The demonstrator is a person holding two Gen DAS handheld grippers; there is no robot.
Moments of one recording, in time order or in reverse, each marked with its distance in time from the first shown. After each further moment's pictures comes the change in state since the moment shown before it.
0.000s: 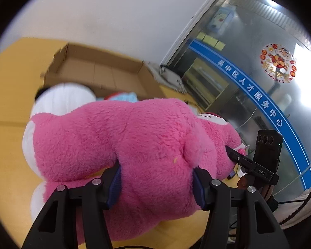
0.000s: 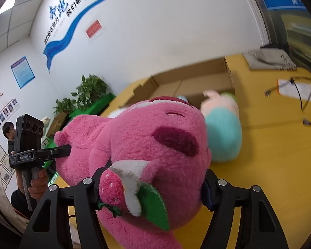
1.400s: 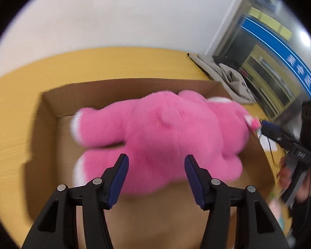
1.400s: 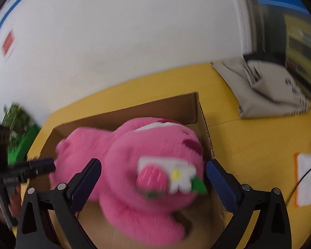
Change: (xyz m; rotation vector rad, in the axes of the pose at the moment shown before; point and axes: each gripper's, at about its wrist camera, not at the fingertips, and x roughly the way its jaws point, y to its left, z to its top) left arm 0.281 0.187 0.270 0.132 0.276 0.217; right arm 0.289 -0.205 0.251 0.038 0.109 -0.351
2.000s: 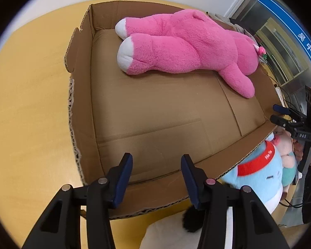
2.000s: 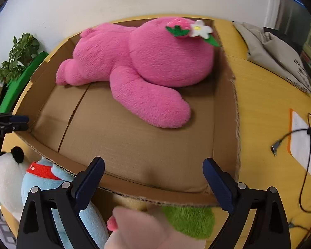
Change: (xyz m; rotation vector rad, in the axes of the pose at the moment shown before) left arm -0.036 0.030 -0.134 -0.091 0.262 0.060; right arm -0.026 0.017 -0.113 -0.131 0.346 -0.016
